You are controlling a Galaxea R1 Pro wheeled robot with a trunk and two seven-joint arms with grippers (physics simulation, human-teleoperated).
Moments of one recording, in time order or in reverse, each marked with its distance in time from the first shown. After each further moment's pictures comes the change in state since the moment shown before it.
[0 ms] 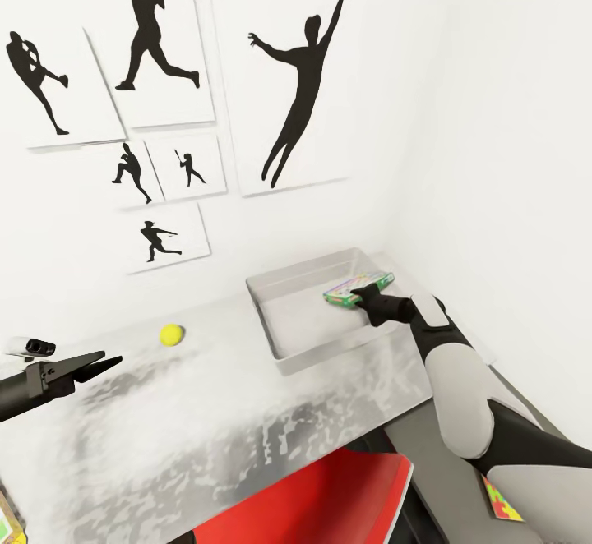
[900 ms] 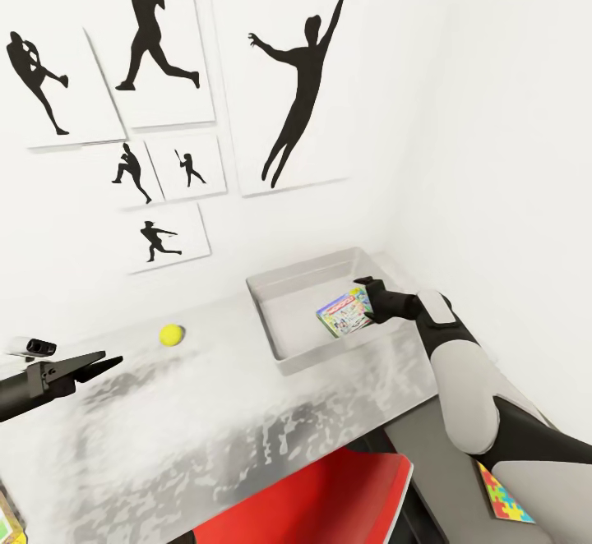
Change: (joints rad) left arm 0.000 -0.002 -0.002 -0.001 0.000 0.000 0.000; right arm -0.012 -0.024 0.001 0.001 -0.016 0.000 0.002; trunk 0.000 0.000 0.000
